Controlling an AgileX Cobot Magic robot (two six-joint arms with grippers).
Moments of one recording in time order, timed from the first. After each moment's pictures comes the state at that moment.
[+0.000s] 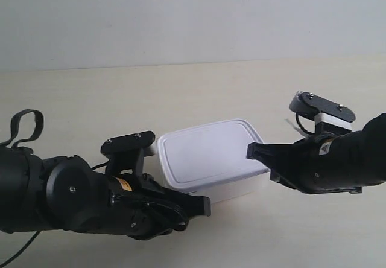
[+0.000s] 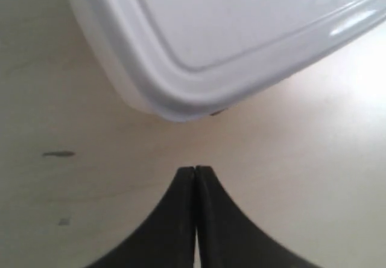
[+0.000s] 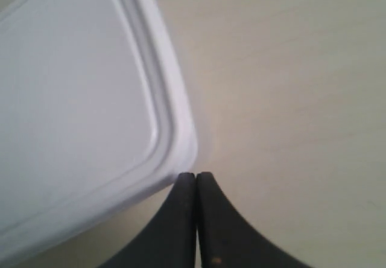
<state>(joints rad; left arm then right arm) -0.77 1.72 -0.71 -0.80 0.02 0.00 0.46 1.58 -0.57 0.37 0.05 0.32</state>
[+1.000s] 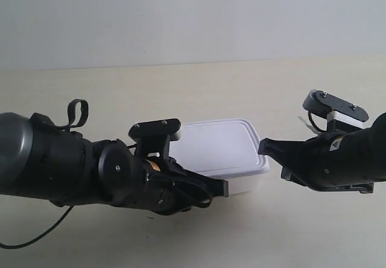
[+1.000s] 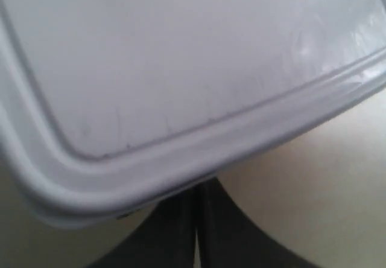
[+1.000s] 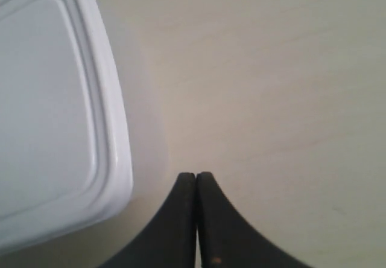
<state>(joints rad) -0.74 1.88 -0.87 -0.77 -0.01 0.06 0.40 1.59 -0.57 0.38 0.06 0.30</state>
